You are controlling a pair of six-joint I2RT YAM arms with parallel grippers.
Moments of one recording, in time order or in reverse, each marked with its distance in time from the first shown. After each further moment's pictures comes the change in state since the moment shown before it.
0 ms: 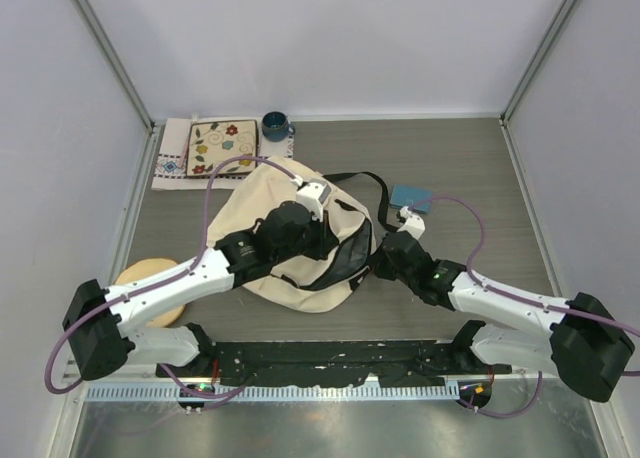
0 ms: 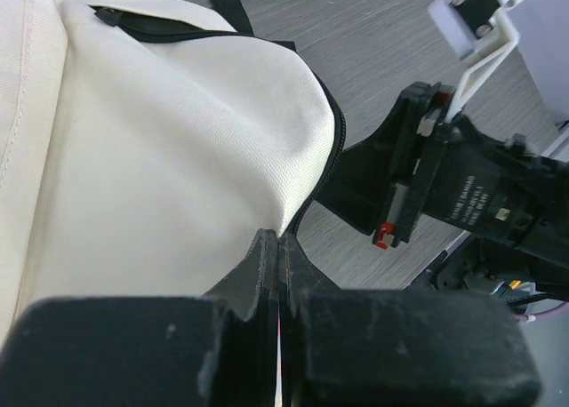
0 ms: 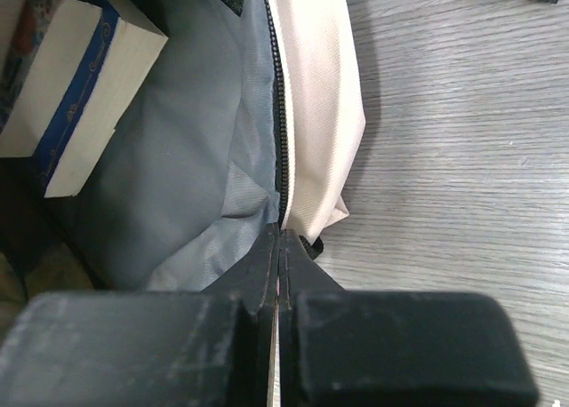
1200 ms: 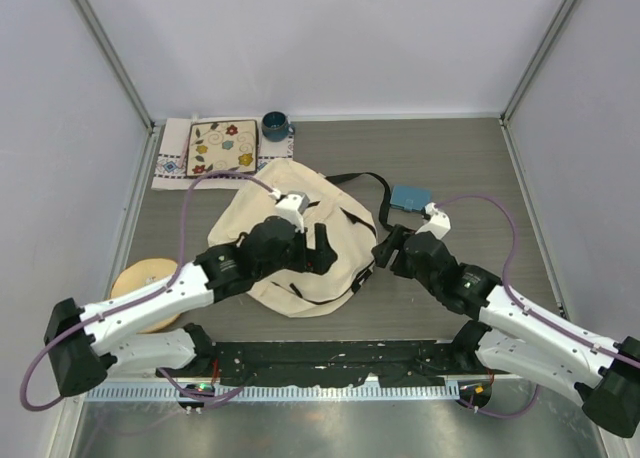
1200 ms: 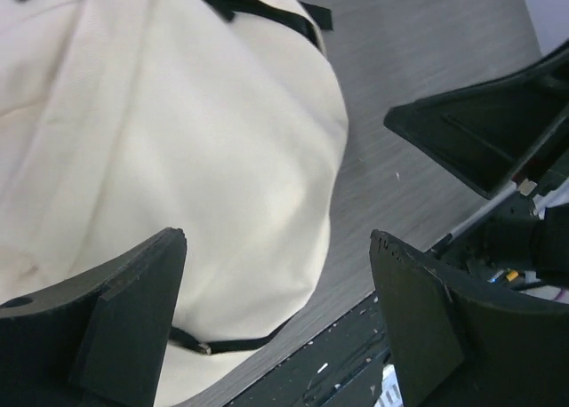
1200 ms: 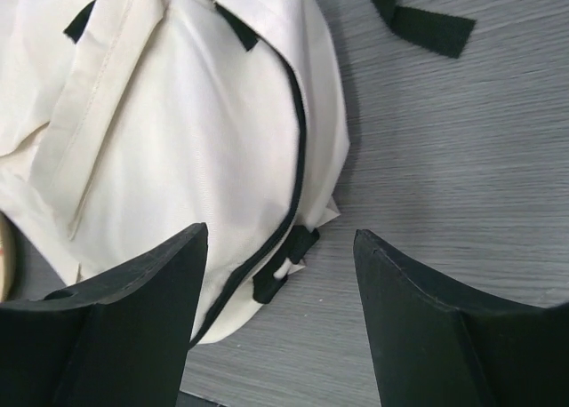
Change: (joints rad) left arm -0.022 -0.098 -0.073 -0.100 -0.040 -0.096; right arm 0.000 -0.303 0.069 -0.293 0.107 0.002
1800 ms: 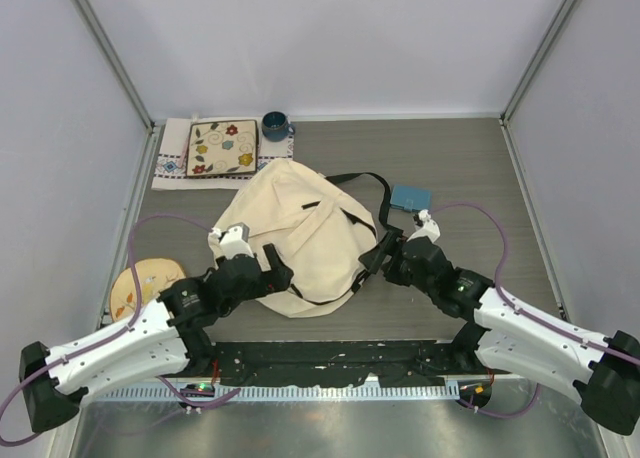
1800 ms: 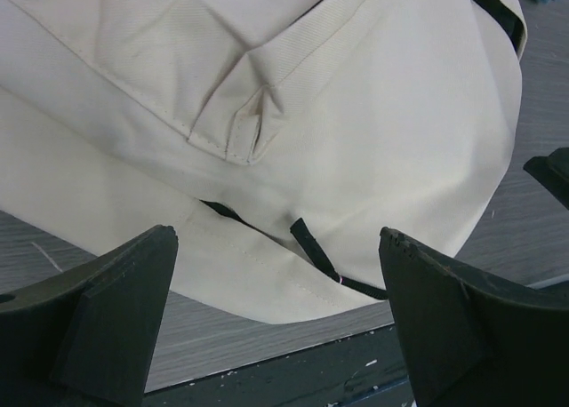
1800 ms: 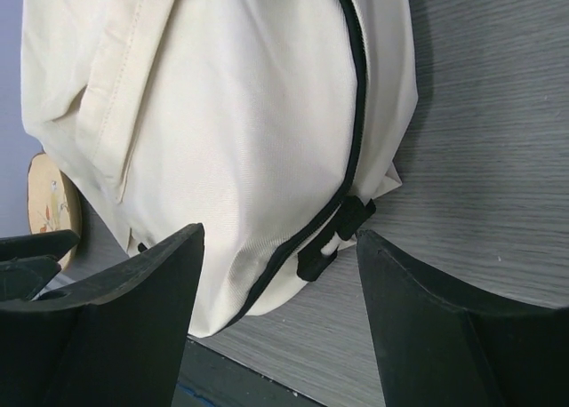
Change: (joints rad) left arm 0.000 -0.415 -0.323 -0.241 -0.270 -0.356; right arm 0.000 0.036 -0.098 0.171 -0.189 0.110
